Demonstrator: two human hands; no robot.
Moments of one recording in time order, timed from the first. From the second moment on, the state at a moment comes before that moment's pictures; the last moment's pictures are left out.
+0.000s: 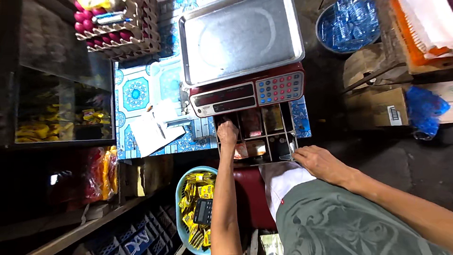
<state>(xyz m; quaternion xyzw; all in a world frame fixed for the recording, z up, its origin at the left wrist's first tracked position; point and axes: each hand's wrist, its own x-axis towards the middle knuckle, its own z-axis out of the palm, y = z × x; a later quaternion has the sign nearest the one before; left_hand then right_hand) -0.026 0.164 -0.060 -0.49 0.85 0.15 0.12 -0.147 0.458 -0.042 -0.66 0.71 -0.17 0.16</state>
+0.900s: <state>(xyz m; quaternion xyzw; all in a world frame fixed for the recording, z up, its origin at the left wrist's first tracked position) -0.009 0.124 -0.038 -0.52 0.79 0.32 0.09 -0.180 0.343 -0.053 -0.58 0.78 0.06 0.25</state>
